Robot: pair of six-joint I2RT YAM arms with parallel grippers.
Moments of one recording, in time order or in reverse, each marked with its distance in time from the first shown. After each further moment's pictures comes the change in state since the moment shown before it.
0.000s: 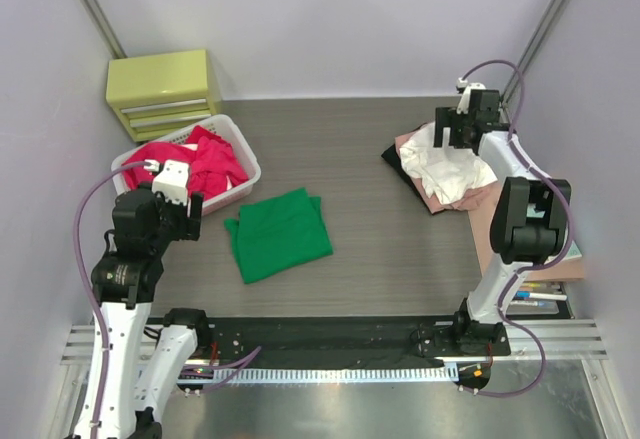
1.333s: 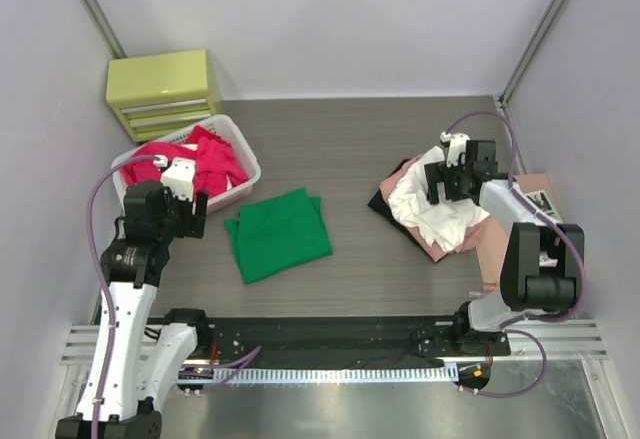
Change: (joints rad) left arm 0.015 0.065 -0.038 0.019 0.000 -0.002; right arm -0.004 -0.311 -0.488 0.040 -0.111 -0.171
